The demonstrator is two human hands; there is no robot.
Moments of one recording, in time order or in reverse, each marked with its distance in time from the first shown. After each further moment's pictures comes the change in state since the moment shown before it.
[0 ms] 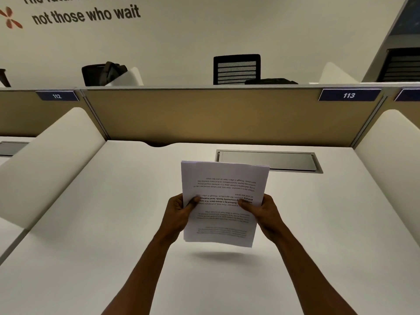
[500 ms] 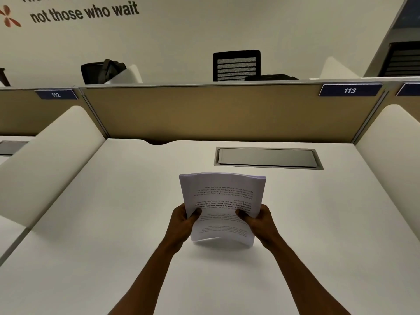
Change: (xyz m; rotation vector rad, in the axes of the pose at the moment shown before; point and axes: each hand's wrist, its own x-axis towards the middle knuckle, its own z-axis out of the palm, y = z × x) left_hand -0.012 -0.040 0.006 -0.021 -0.003 -0.068; right_hand -0.010 0.044 -0.001 -0.175 0.069 0.047
